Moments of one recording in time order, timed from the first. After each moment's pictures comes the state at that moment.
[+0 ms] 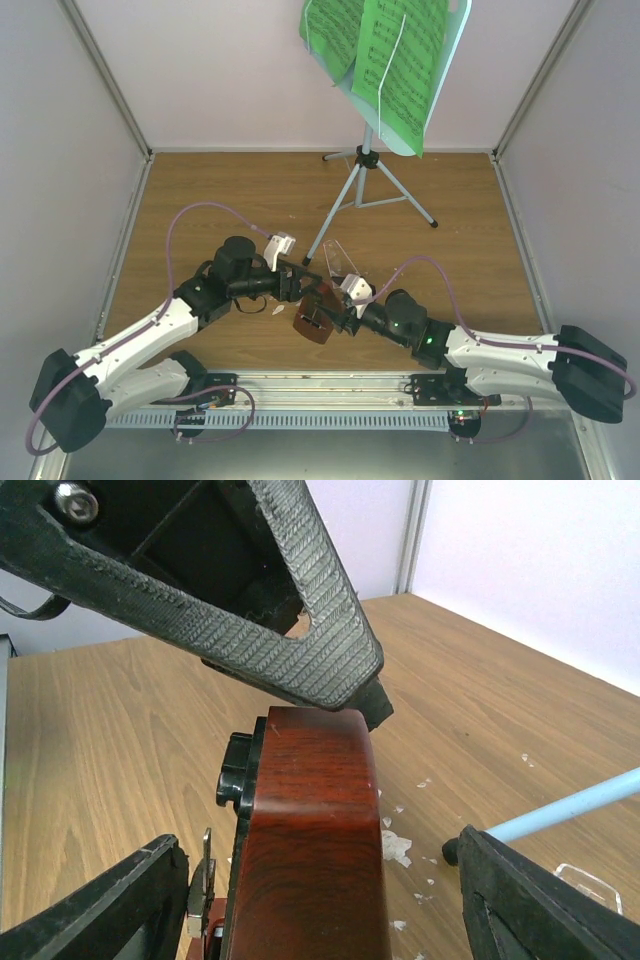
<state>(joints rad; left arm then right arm) -0.67 0.99 0.62 -0.08 0.49 -0.53 1.10 1.01 0.27 0.60 0.11 -0.06</state>
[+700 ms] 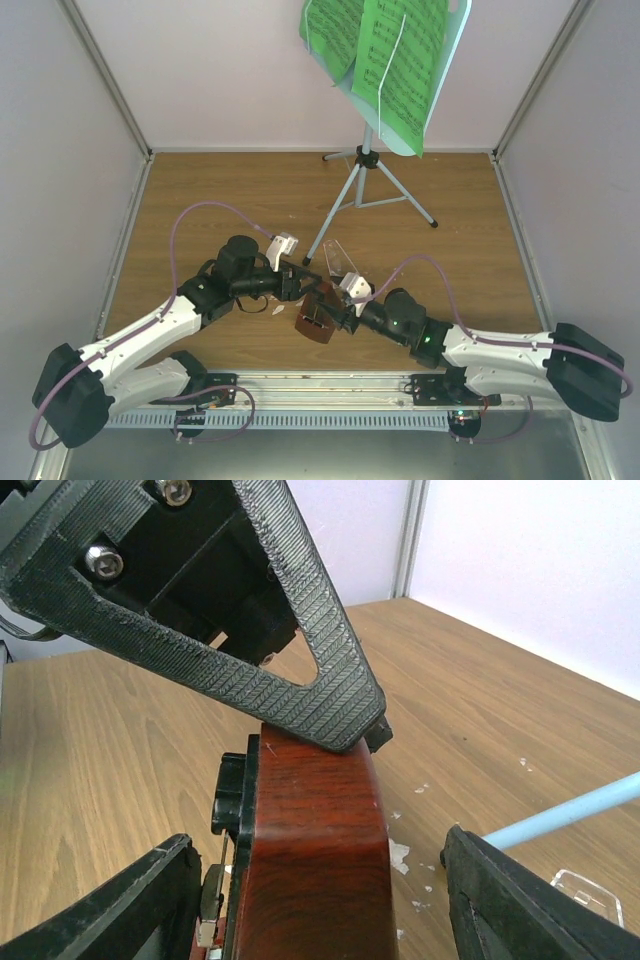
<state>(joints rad) -0.67 1.02 0.62 -0.07 0.50 -0.50 1.09 1.04 0.27 0.64 0.10 -0.06</state>
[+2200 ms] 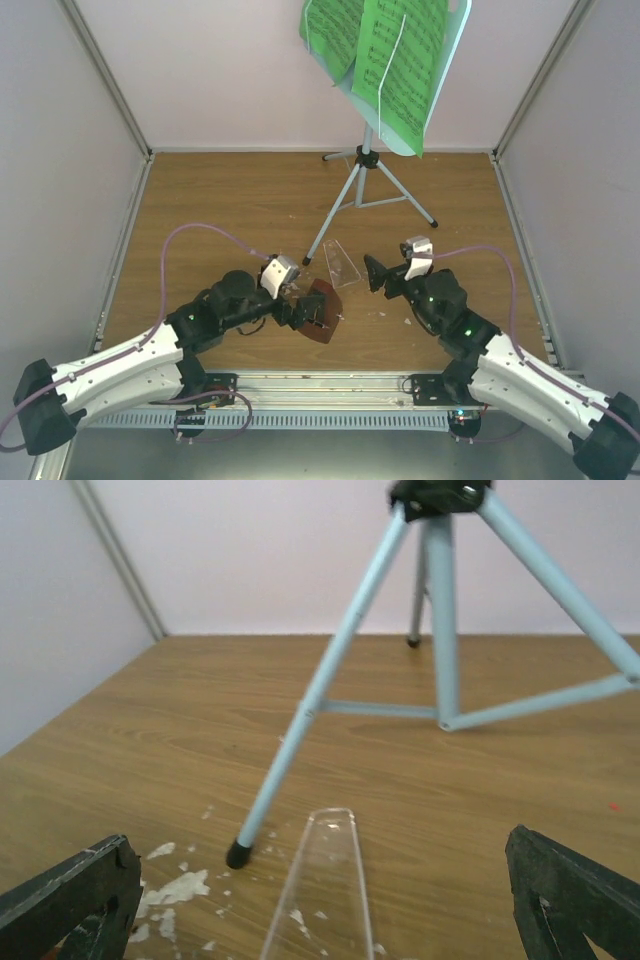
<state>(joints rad) -0.91 0.80 0.50 -0.04 0.09 -0.29 0.78 0.67 0.37 0.13 0.26 0.26</state>
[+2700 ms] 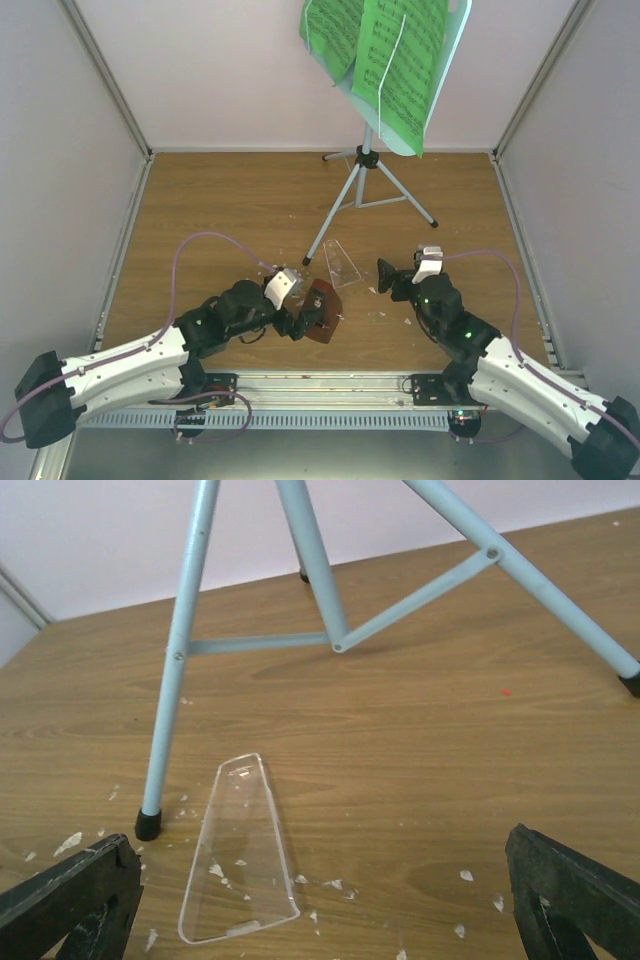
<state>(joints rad) -0.97 0.81 0.41 -0.01 0.04 -0.26 0.73 0.63 0.31 -0.02 0.40 0.44</state>
